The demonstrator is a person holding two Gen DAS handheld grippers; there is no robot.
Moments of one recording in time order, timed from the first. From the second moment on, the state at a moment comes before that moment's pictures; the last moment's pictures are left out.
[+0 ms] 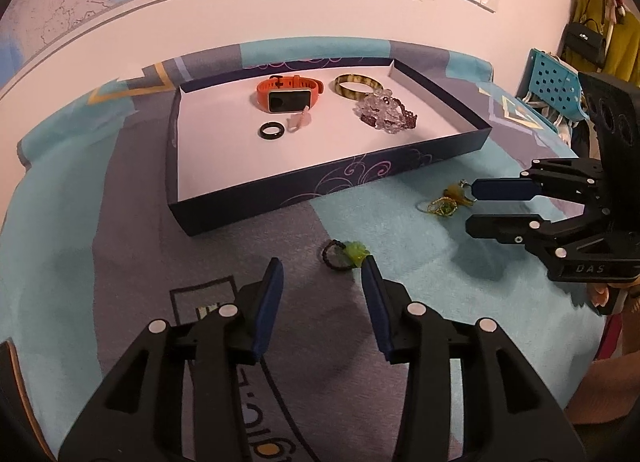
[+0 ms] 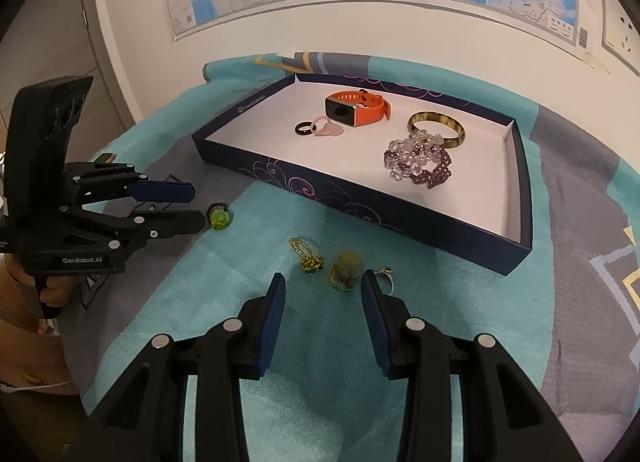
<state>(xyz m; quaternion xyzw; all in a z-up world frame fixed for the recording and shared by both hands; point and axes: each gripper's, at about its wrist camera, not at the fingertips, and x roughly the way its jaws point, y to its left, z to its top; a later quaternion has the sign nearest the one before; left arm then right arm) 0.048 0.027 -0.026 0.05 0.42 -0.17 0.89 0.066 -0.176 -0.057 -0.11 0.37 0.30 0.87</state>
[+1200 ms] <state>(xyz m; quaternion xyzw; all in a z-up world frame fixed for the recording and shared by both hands) 0.058 0.014 -0.031 0.05 0.42 -0.18 0.89 0.069 -0.167 -0.047 -0.10 0.35 0.30 0.88</state>
